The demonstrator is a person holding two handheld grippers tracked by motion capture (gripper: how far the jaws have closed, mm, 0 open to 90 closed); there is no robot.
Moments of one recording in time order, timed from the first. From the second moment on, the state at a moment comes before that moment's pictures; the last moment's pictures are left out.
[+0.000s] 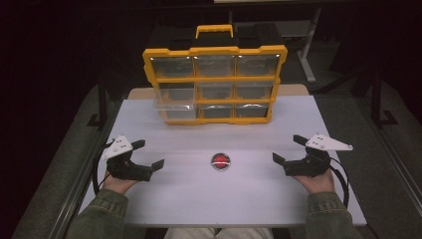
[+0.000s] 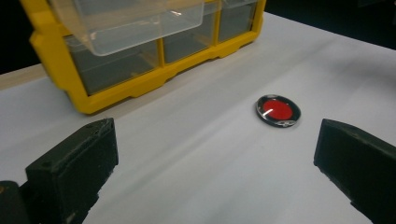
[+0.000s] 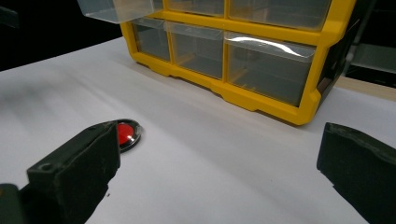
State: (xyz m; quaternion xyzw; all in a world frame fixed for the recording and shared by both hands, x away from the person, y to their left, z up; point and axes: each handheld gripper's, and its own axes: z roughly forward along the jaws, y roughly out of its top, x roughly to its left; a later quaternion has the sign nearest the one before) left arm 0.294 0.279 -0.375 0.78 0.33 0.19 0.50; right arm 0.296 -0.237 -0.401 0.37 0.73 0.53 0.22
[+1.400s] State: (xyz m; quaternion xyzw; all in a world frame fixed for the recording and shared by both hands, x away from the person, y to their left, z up) left arm 0.330 0.203 -0.377 0.84 0.26 0.14 0.45; right arm 0.294 -0.239 -0.402 0.38 0.73 0.53 0.22
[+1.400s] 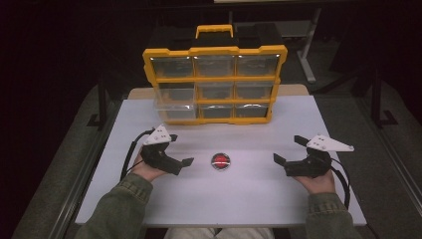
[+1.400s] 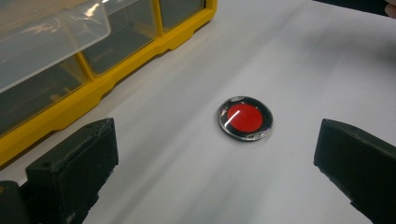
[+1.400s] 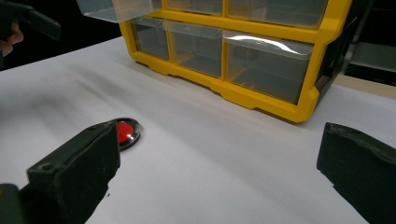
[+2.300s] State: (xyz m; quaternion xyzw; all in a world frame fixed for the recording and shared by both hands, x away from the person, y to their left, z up) left arm 0.358 0.162 -0.394 0.88 0.21 0.11 0.40; right arm 0.294 -0.238 -0.402 0.37 0.73 0.53 0.22
